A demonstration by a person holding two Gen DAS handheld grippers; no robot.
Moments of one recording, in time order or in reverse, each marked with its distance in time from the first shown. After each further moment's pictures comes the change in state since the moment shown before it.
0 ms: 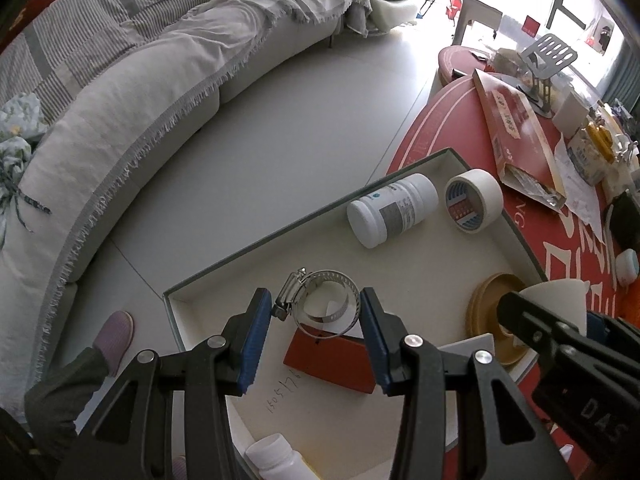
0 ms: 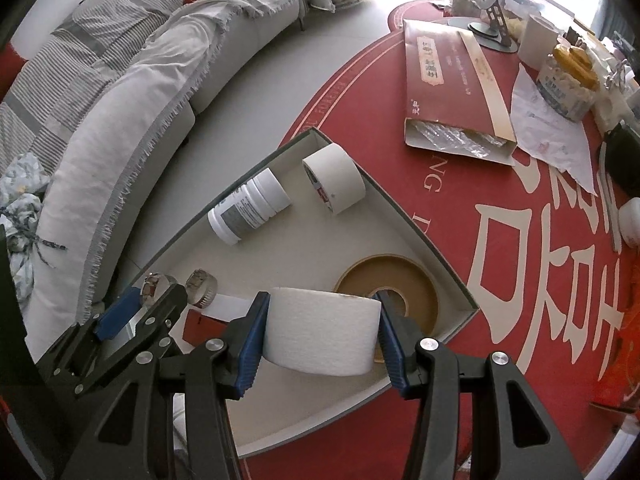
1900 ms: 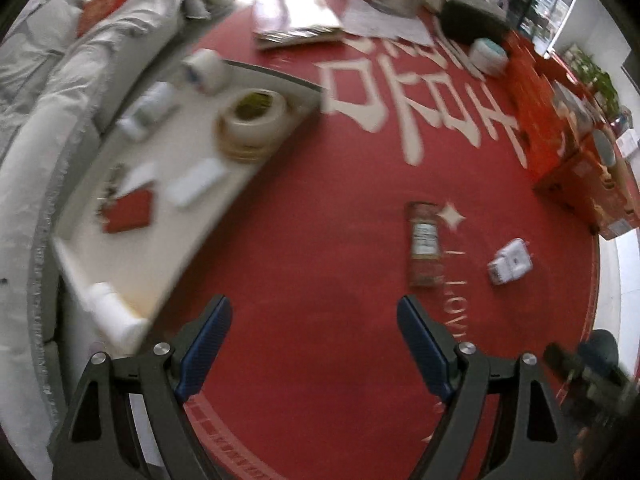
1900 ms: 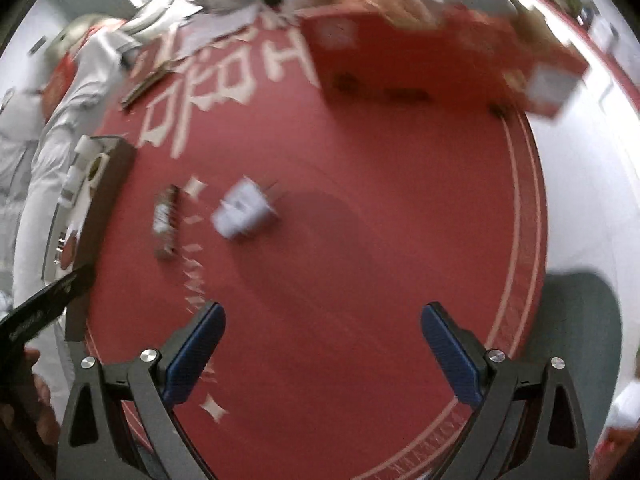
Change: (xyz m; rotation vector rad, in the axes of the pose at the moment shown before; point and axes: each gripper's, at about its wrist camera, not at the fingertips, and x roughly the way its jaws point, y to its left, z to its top) left arm -0.055 -0.150 -0.157 0.452 0.123 -0.193; right arm -0.095 -0.222 -0.305 0.604 -0.050 -0.154
